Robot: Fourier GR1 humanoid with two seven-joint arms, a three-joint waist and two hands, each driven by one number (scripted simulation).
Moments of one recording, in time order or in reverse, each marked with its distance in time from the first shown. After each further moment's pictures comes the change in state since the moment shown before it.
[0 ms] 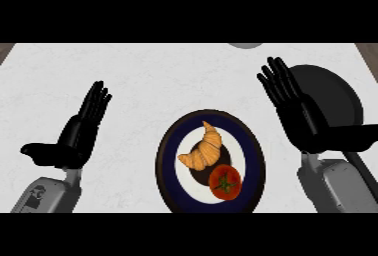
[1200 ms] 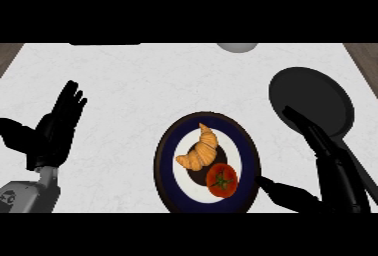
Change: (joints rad) left arm 0.031 0.054 0.094 -0.091 0.020 0.114 0.303; right arm 0.282 -0.268 0.263 -0.494 0.973 -0.395 0.589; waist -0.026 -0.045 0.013
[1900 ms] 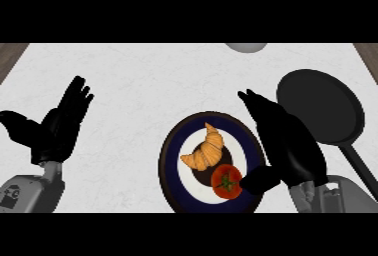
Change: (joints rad) left arm -0.038 -0.020 -0.001 0.002 -0.007 -0.030 0.031; right arm -0.437 0.087 0.112 0.129 -0.052 0.582 0.501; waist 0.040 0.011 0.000
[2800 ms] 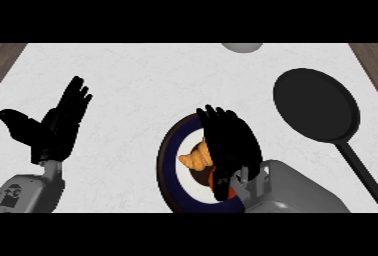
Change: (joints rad) left arm -0.001 -0.015 0.023 0.016 -0.024 -0.007 0.008; right arm -0.190 0.166 0.168 0.225 -0.094 0.201 0.130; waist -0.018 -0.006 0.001
